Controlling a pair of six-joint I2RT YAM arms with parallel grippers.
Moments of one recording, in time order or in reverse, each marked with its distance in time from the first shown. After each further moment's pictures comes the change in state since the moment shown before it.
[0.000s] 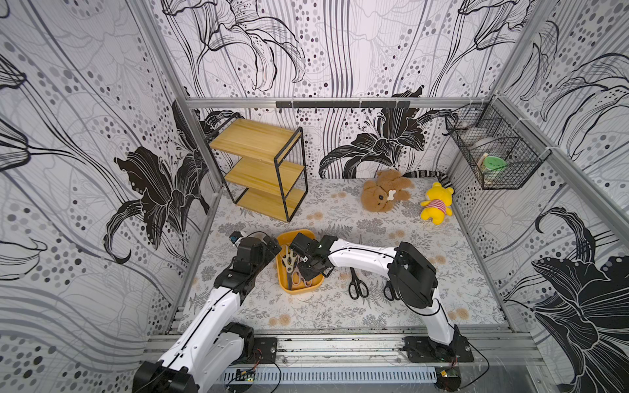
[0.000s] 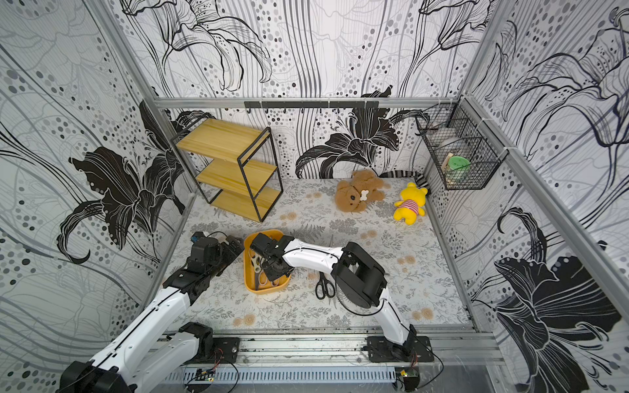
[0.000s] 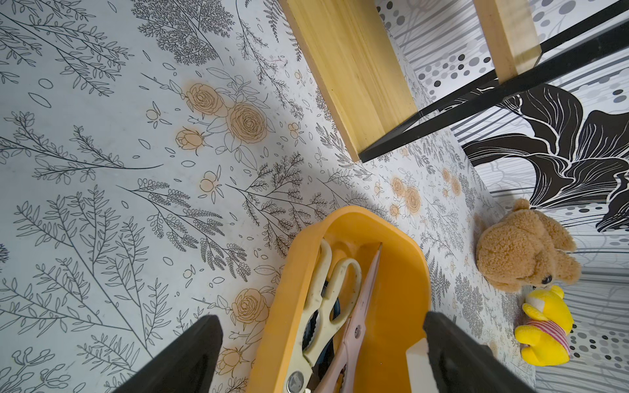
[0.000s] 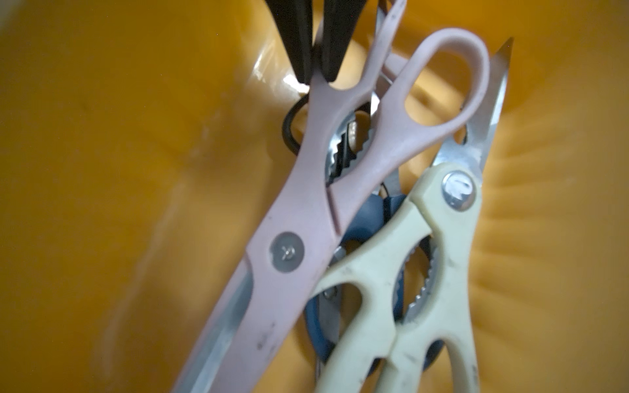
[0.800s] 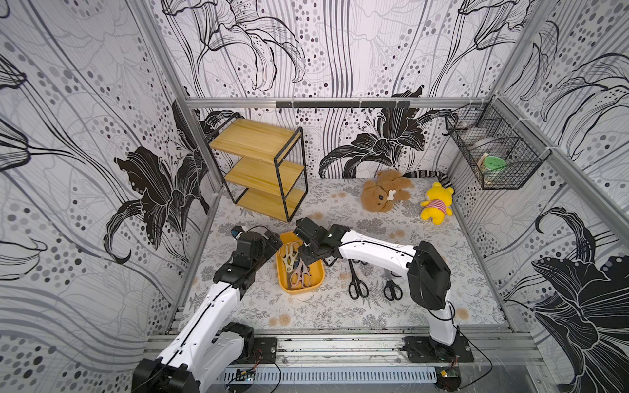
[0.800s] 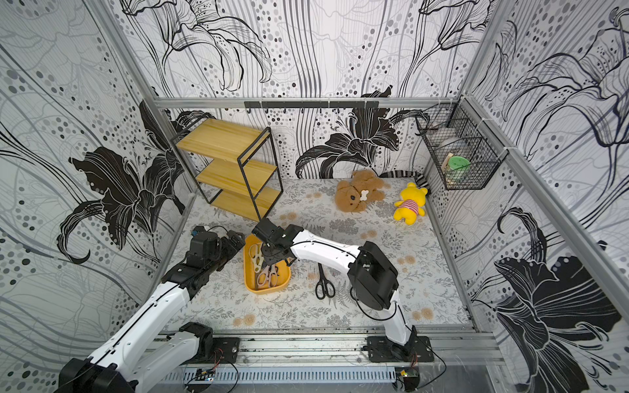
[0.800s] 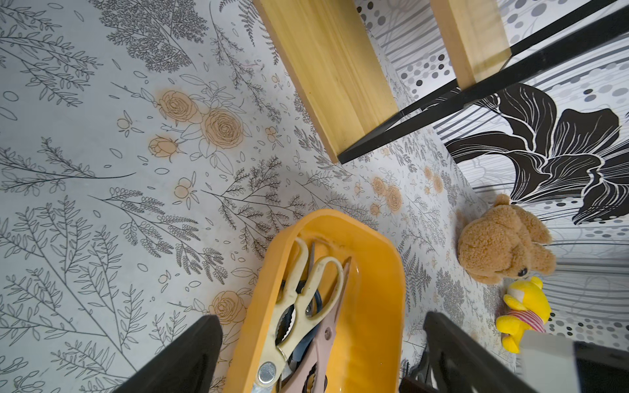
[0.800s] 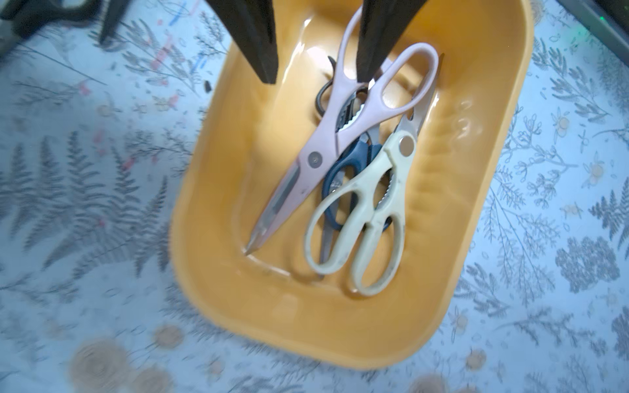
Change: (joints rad) left arm 0.000 0.041 0.091 -0.032 0.043 0.005; right arm -0.061 -0.135 0.026 0.043 0.080 -0.004
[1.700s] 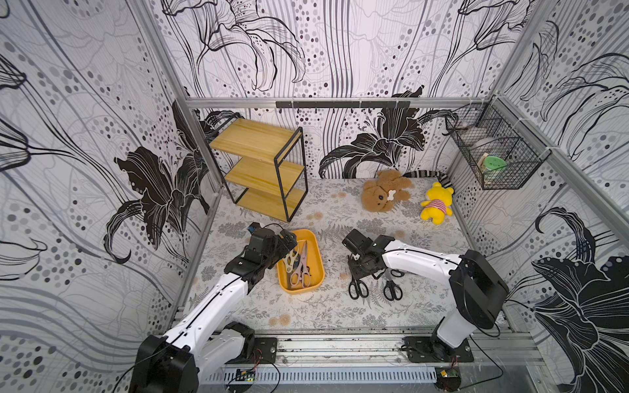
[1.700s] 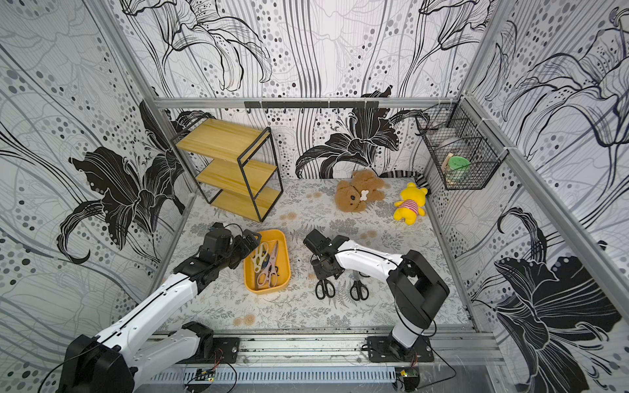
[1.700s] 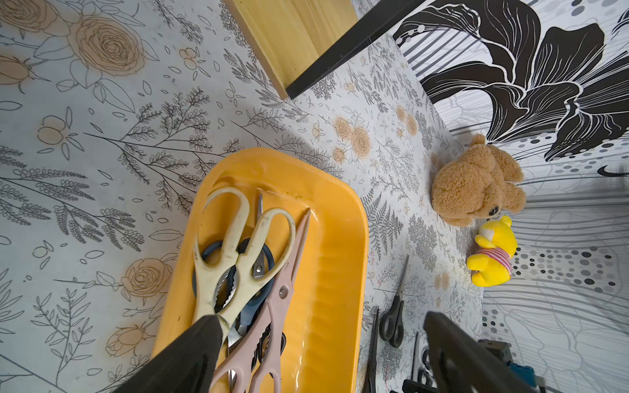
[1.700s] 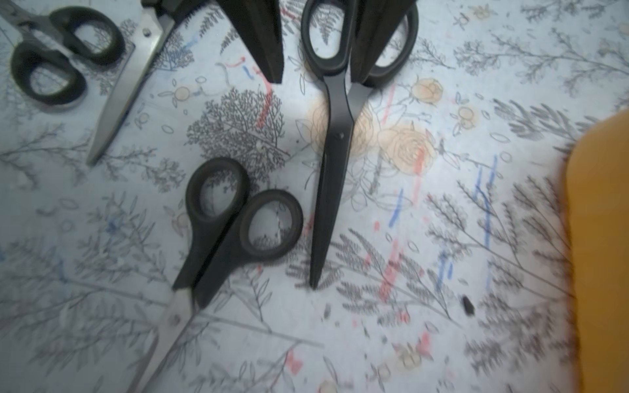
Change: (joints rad) left arm -0.125 0.102 0.032 0.049 0.085 -0.048; right arm -0.172 -0.348 -0.632 -0.032 -0.043 -0.026
